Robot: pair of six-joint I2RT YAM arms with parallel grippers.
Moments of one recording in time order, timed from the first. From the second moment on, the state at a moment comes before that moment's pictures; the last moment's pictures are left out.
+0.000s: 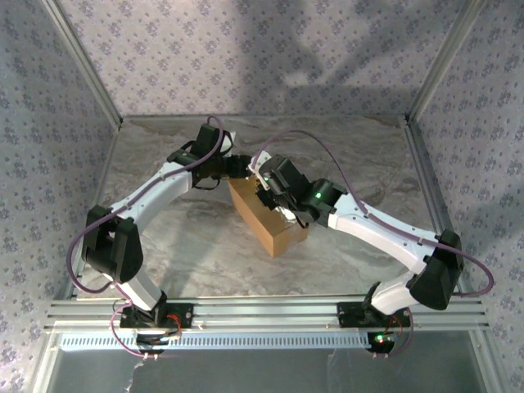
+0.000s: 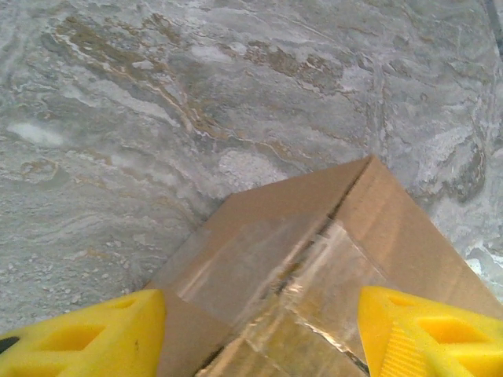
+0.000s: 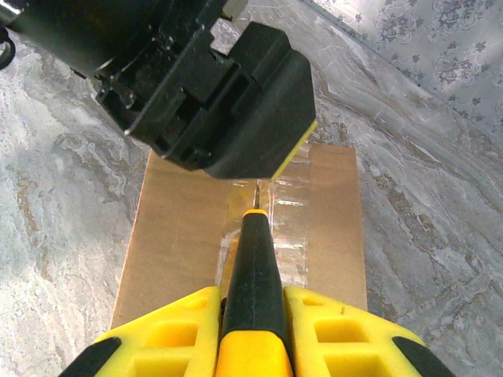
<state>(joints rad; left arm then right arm) -0.51 1.63 1.35 -0.53 0.22 -0.46 0.94 1.44 1.34 -0.61 0.33 0.02</state>
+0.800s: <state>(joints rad) -0.53 1.64 1.35 -0.58 0.14 -0.44 0.95 1.42 1.34 -0.64 0.33 0.02</state>
